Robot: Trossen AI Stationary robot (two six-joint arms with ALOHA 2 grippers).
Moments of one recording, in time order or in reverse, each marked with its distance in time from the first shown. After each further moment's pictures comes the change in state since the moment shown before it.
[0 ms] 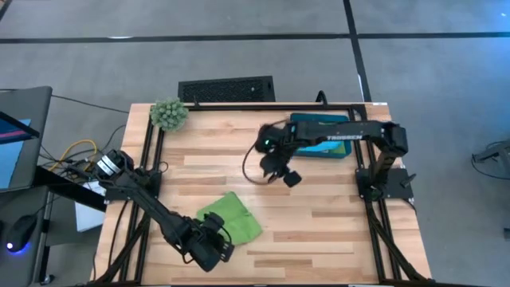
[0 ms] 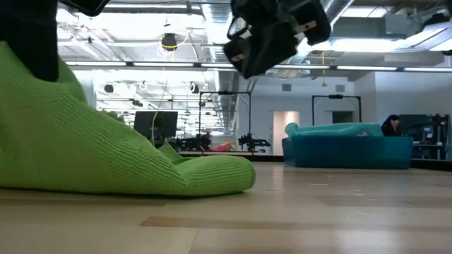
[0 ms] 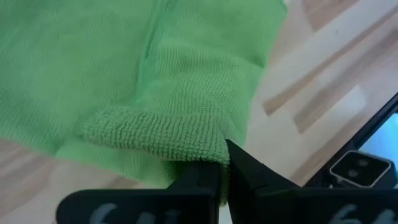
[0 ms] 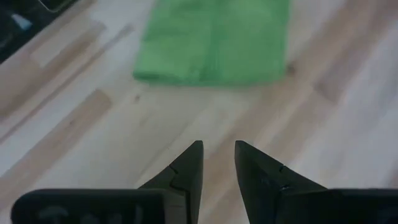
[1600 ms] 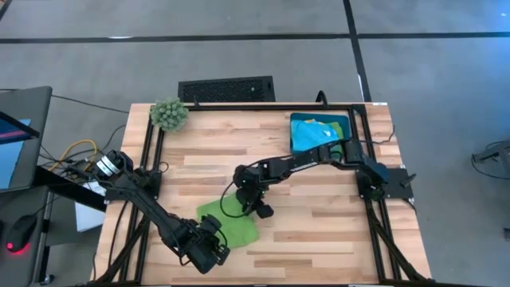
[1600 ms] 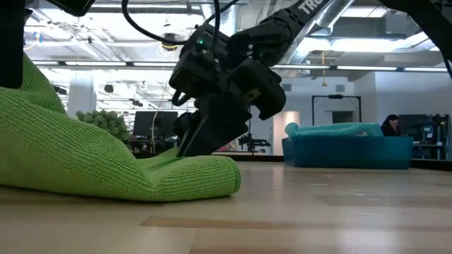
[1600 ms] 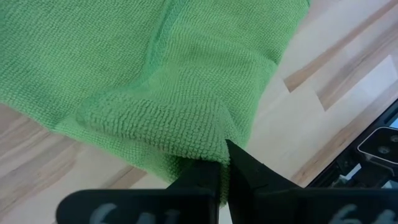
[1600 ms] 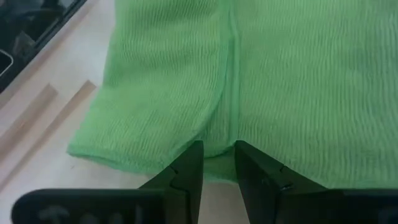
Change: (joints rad) left arm -0.025 0.001 0.000 -0.053 0.053 0.020; right arm 0.163 0.440 -0.003 0.580 -0.138 0.392
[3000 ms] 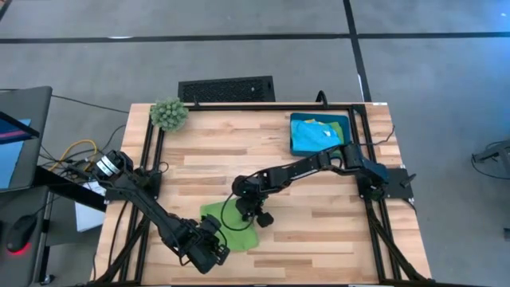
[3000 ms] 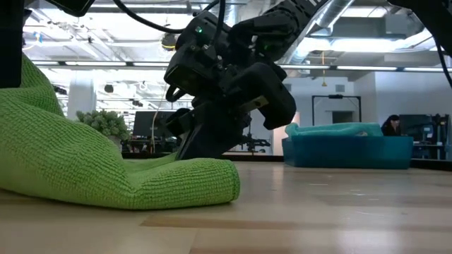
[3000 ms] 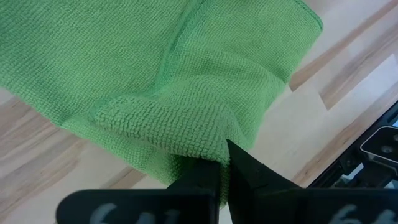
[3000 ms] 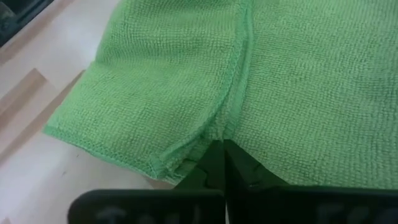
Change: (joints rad) left arm 0.000 0.000 0.000 -0.006 0.003 0.001; right arm 0.072 0.019 0.004 0.034 0.103 -0.047
